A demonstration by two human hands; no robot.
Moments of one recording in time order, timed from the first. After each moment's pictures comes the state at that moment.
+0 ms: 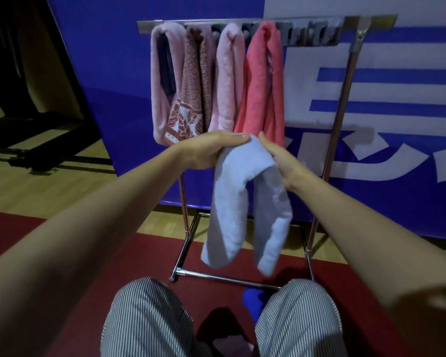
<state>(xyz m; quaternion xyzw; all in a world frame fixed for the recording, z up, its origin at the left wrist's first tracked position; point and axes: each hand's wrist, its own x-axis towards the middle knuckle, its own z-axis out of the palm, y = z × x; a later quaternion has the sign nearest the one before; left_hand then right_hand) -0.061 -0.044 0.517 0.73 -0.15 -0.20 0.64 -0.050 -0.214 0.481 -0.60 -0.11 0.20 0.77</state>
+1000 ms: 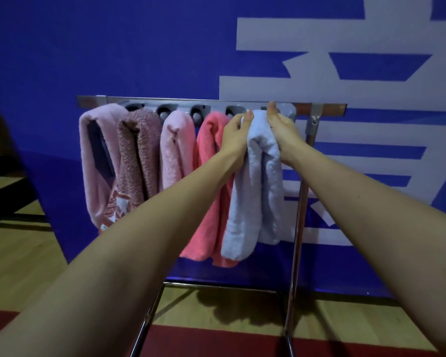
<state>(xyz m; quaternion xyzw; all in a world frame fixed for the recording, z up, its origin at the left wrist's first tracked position) 0.142 -0.193 0.642 0.65 -0.09 0.18 0.73 0.126 -0.277 0.668 -0.72 -0.03 -0.15 0.68</state>
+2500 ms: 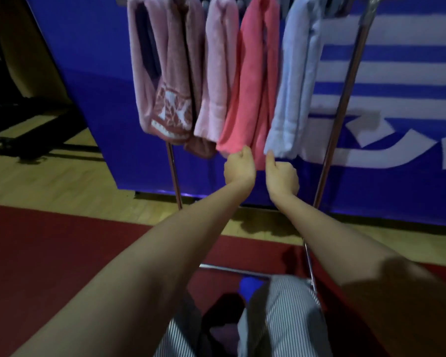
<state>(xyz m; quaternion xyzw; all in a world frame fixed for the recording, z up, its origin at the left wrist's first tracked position) -0.025 -0.142 0.436 0.77 0.20 0.12 0.59 -0.019 -0.214 0.415 -0.88 0.13 -0.13 0.45</state>
